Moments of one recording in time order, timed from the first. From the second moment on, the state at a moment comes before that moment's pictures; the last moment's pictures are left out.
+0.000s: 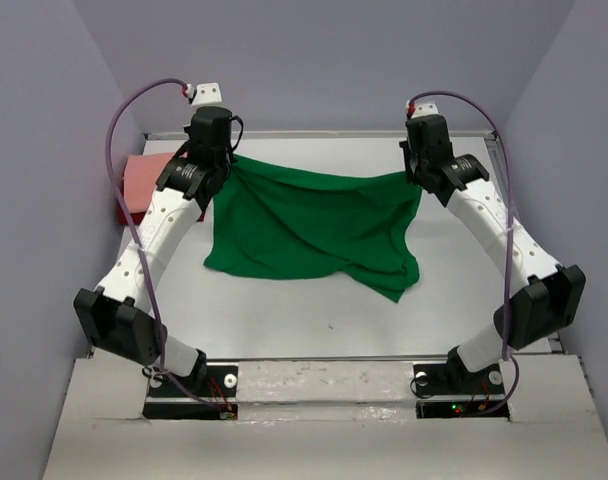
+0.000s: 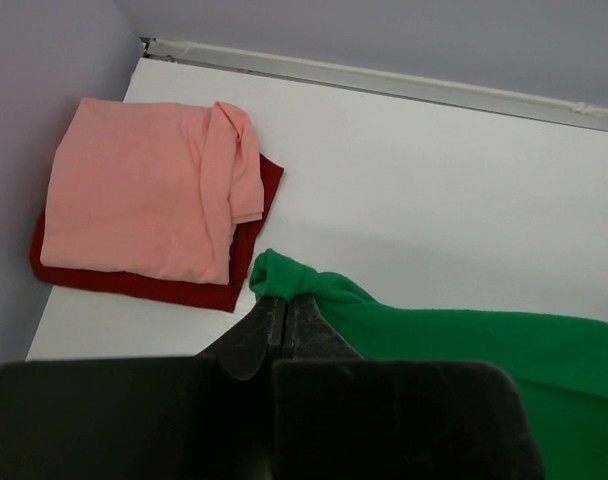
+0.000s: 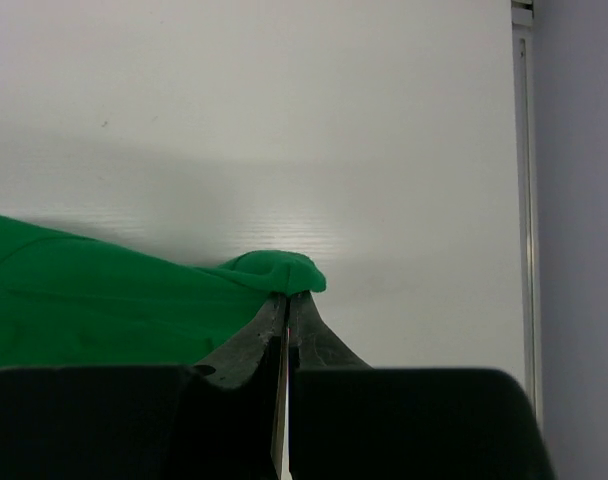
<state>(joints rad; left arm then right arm) -0.38 1.44 1.56 -0.55 -0.55 -0.23 0.38 1.52 1.56 -0.68 0.49 0.04</state>
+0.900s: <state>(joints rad) -0.22 2.03 2.01 -0.49 -0.34 -0.19 0.16 2.07 2.13 -0.70 0.20 -0.01</state>
